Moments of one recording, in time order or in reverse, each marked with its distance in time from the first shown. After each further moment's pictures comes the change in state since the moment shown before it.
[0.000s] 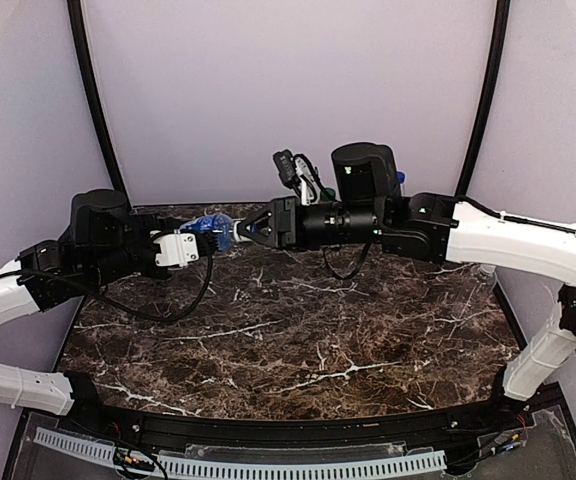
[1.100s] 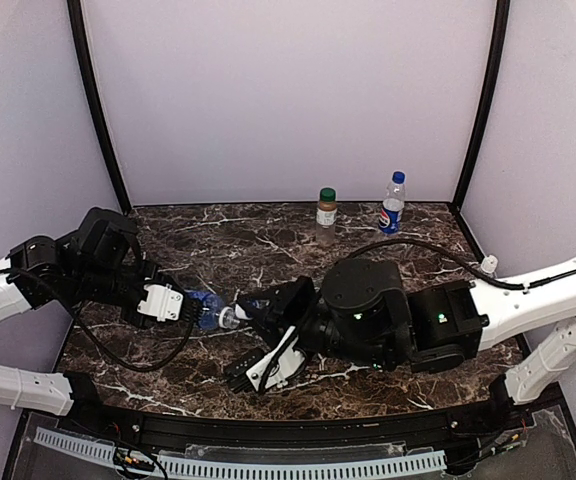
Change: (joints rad) left arm 0.000 -0.020 0.045 -0.523 0.350 -0.005; right arm 0.468 -0.100 -0.243 0.071 0.700 -2.087
